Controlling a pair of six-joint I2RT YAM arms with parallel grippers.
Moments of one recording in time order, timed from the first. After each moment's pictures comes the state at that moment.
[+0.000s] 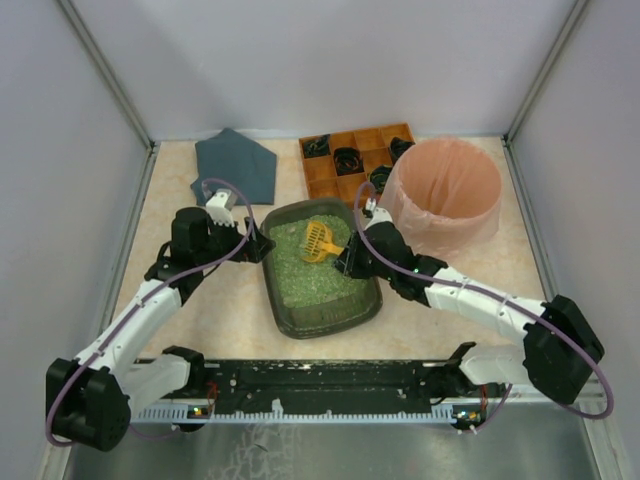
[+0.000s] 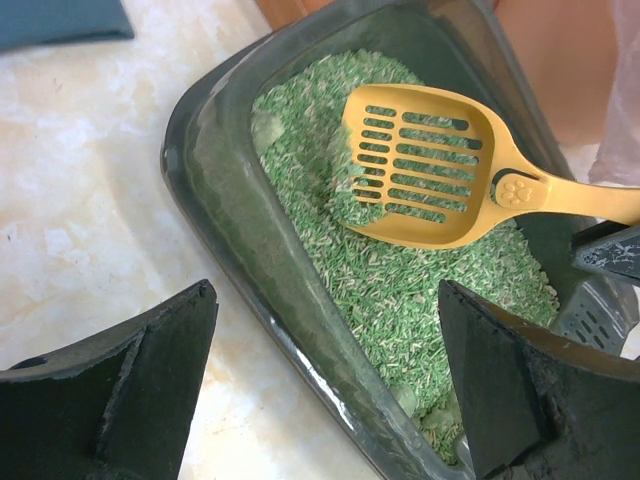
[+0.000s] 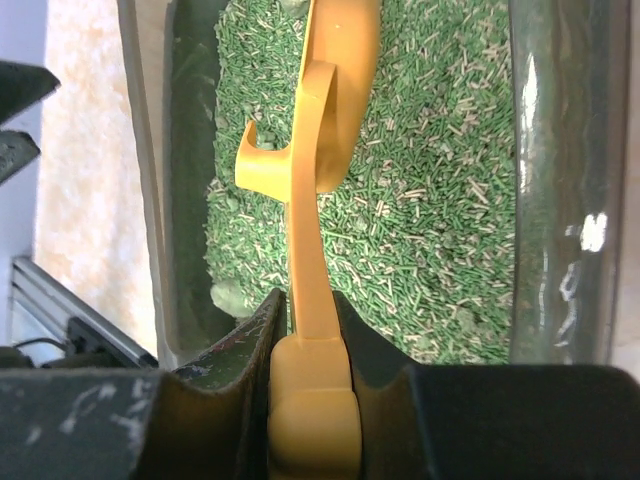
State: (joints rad) left arm -0.29 1.02 0.65 -0.11 0.32 -0.26; right arm 0.79 1.23 0.70 -0.04 0.03 0.80
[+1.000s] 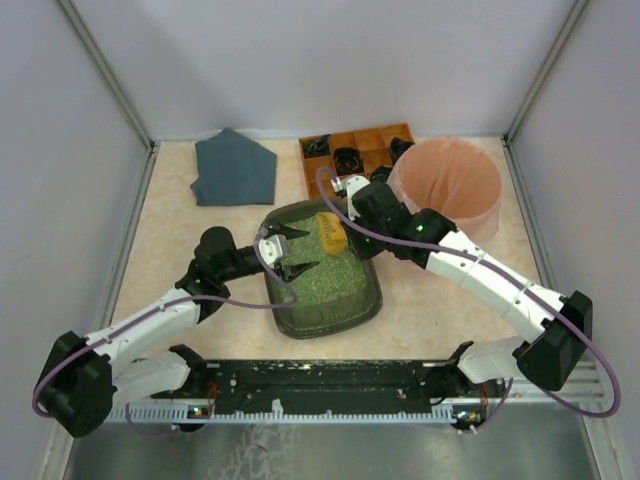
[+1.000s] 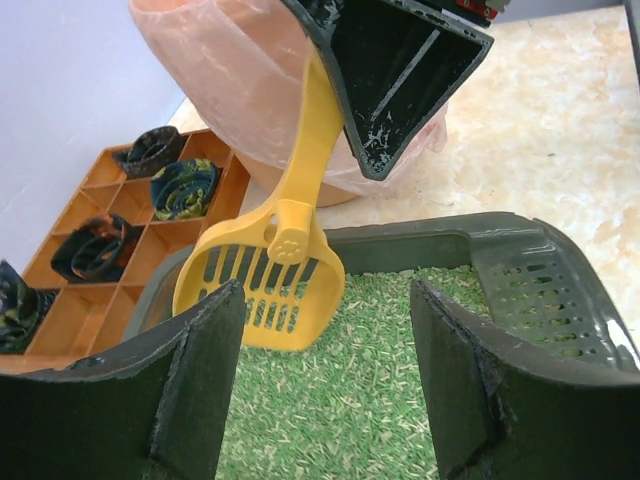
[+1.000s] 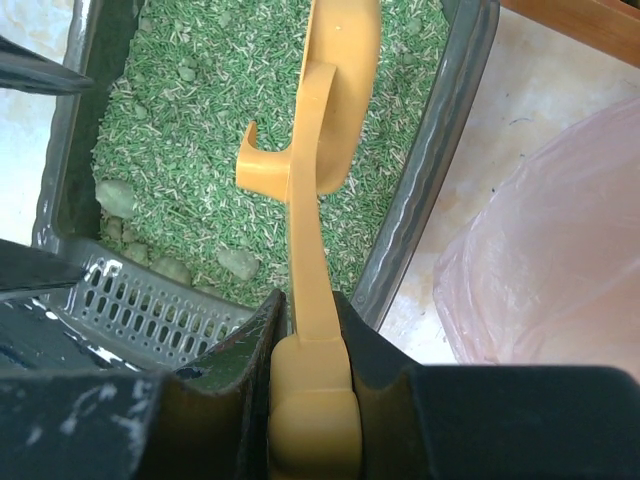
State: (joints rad) left arm -0.61 1.05 0.51 0.52 0.63 0.32; right arm 0.81 1.31 1.26 -0.76 0.10 0.17
